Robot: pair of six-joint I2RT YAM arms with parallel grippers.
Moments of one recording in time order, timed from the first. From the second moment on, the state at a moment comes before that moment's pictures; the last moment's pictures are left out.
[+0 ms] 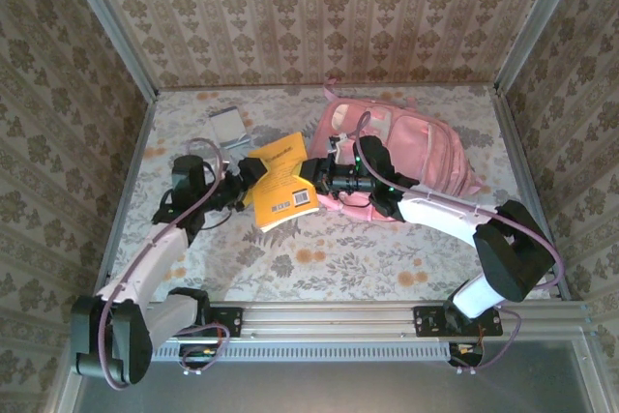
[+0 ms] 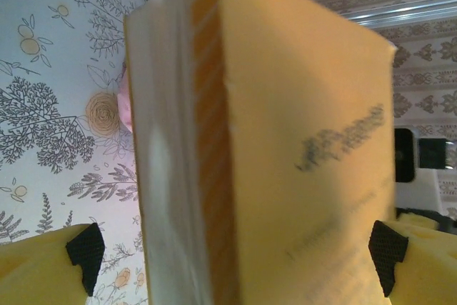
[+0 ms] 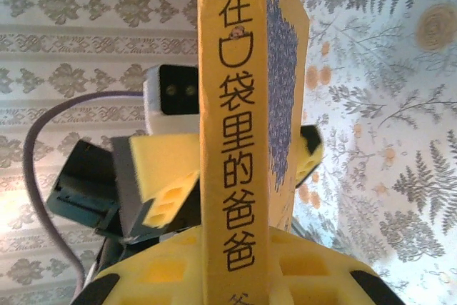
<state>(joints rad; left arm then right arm) -0.22 1.04 0.58 -0.03 0.73 -1.02 0.65 1.53 0.91 0.39 -0.60 1.33</state>
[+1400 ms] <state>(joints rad) -0.49 0.83 0.50 0.12 0.01 -1.51 0.80 1.23 0.69 0.40 -0.08 1.39</state>
